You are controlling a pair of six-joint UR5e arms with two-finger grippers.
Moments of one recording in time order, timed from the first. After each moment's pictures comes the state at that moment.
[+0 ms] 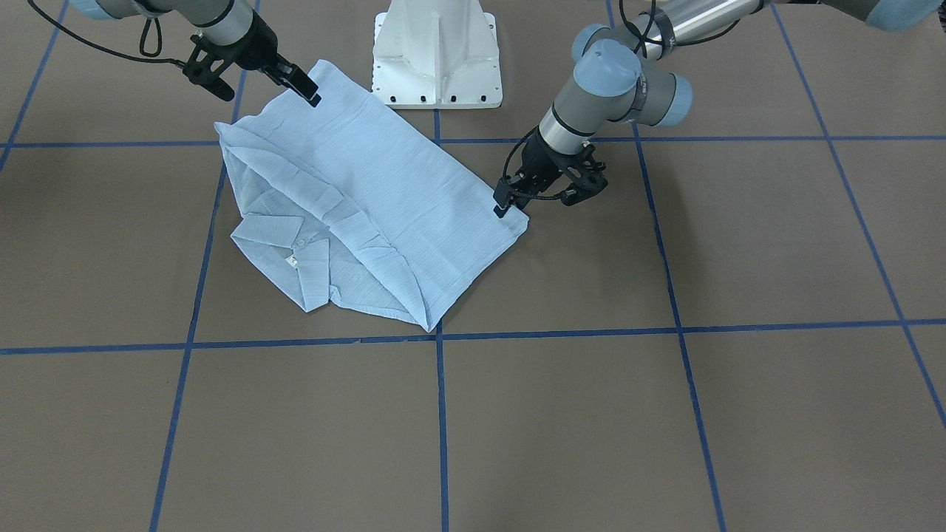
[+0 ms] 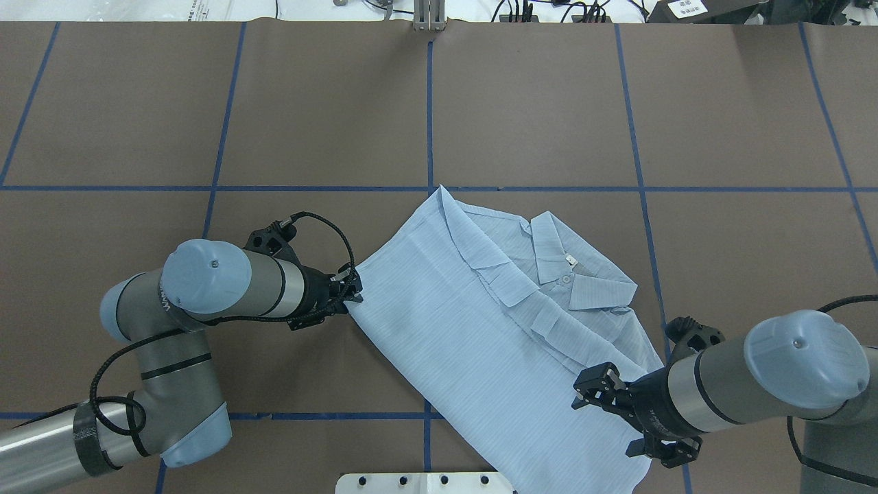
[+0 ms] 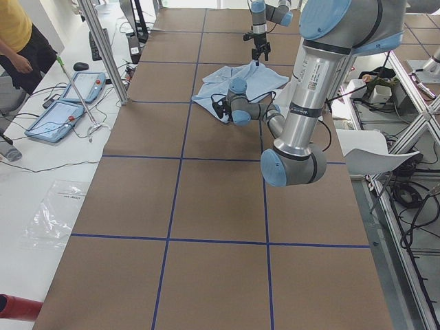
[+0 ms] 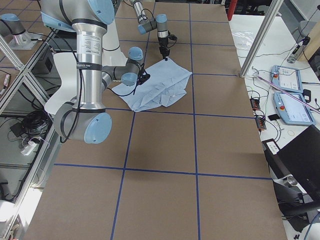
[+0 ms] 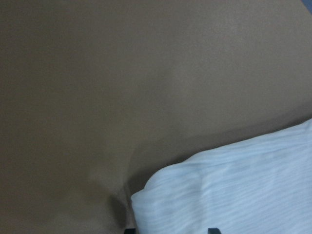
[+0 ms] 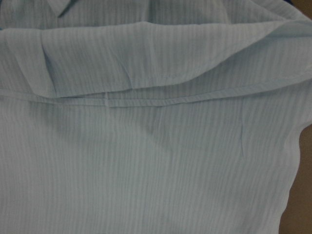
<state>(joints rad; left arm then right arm) -0.44 -1.97 -1.67 -2.21 -1.80 -1.94 0.31 -1.62 2.19 -1.12 1.99 2.14</state>
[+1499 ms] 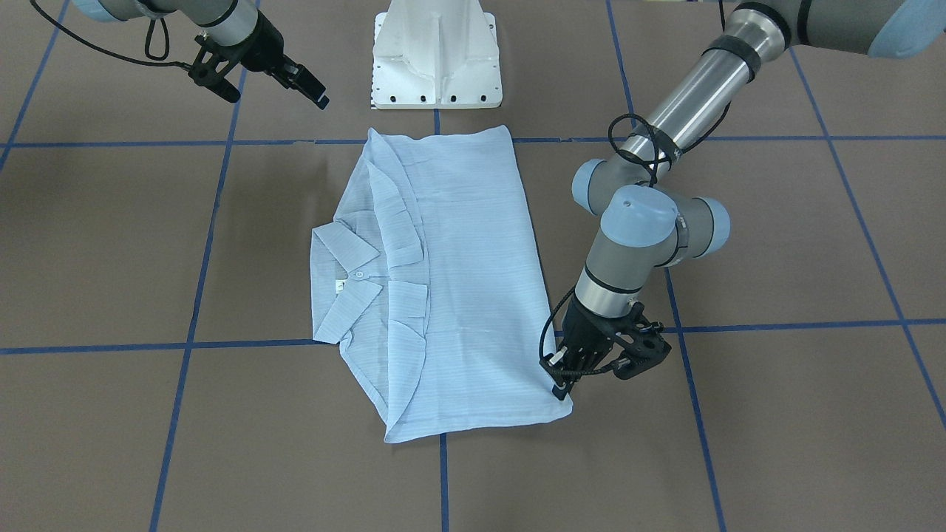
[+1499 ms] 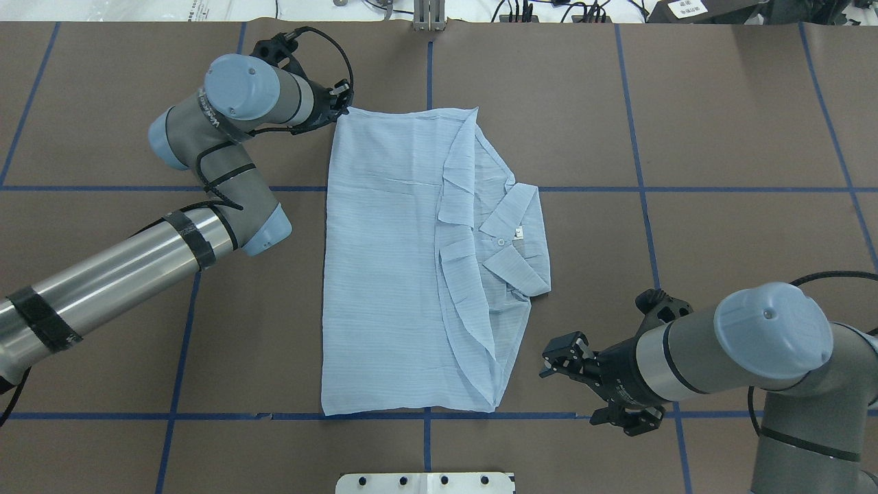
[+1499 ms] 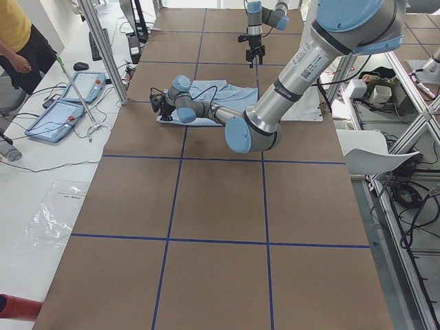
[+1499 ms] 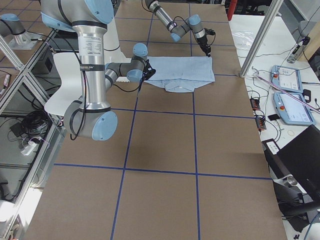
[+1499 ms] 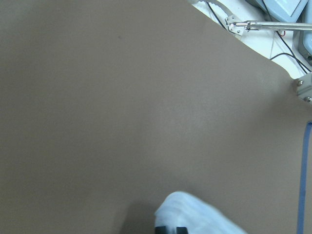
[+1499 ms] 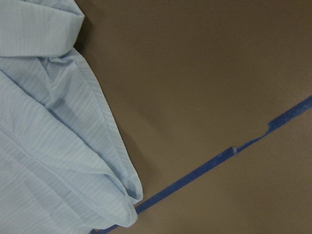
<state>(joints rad) -0.77 -2.39 -1.00 -2.44 -1.72 -1.61 0.37 -1.49 2.13 -1.12 1.99 2.13</state>
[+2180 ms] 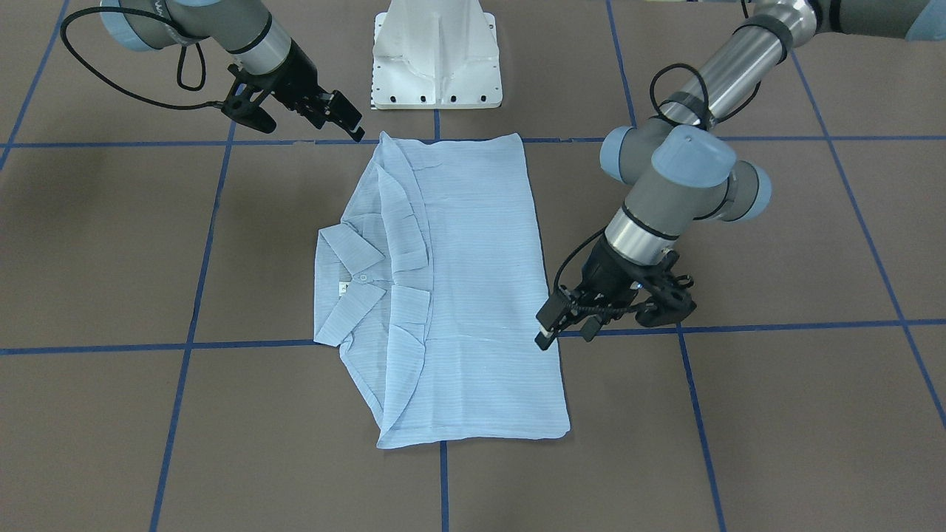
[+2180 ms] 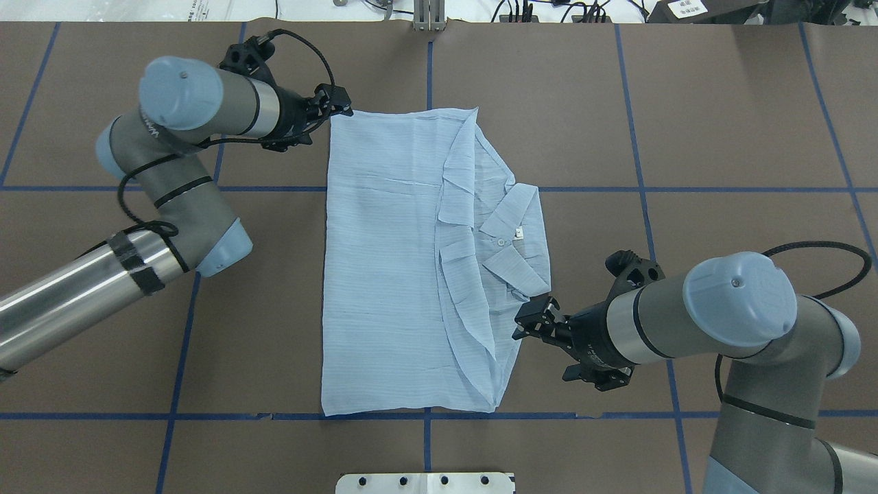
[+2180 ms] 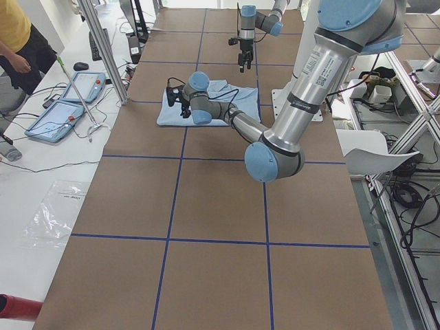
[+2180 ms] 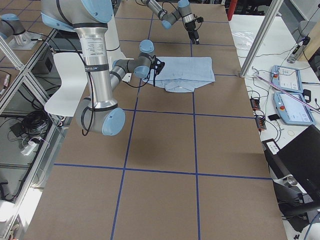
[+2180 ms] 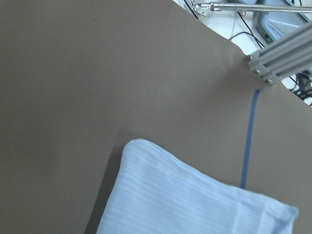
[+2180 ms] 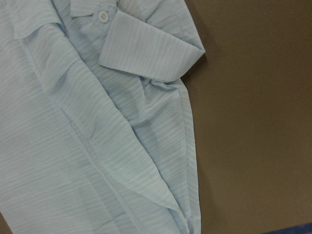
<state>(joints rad) -0.78 -2.04 -1.56 -2.43 -1.89 -1.55 0.40 -1.35 2.04 -1.17 1.91 1.80</state>
